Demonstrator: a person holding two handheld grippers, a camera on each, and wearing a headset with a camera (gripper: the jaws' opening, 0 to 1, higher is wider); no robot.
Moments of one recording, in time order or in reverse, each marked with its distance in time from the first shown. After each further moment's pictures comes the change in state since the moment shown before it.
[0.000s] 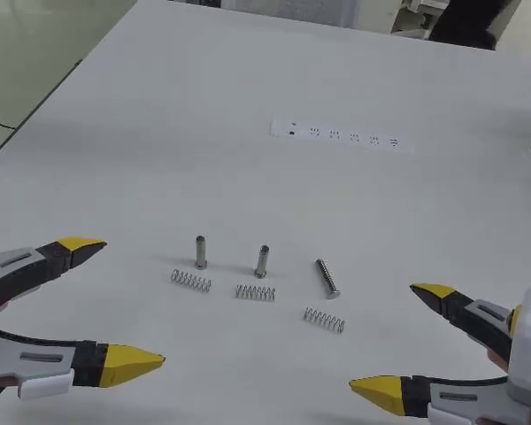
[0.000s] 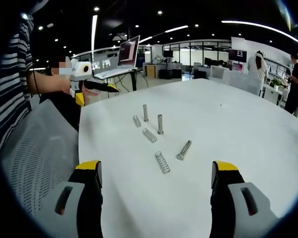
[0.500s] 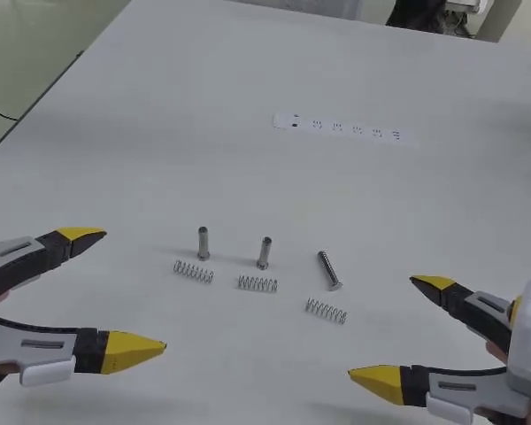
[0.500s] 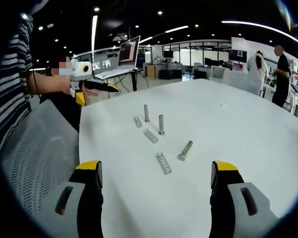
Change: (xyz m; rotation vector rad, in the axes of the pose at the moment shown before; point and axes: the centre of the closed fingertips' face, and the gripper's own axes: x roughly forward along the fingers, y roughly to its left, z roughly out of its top) left arm -0.003 0.001 0.002 -0.008 -0.011 0.009; right arm 0.002 0.002 0.000 0.001 -0.002 0.003
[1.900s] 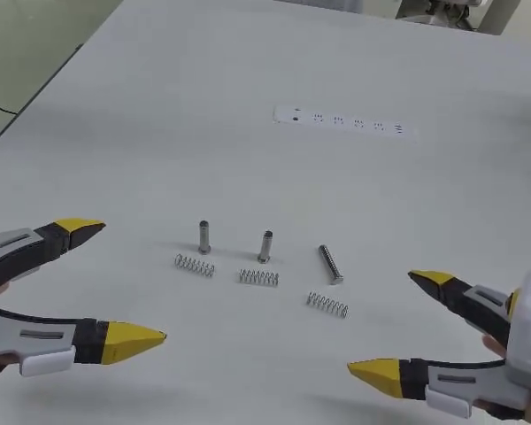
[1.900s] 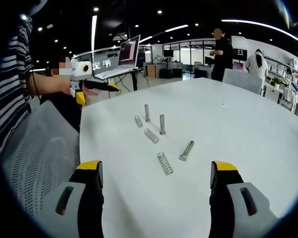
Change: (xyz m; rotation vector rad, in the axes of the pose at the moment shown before) left arm -0.002 0.002 0.001 0.000 -0.004 0.001; right arm 0.003 0.002 0.002 0.010 0.007 0.007
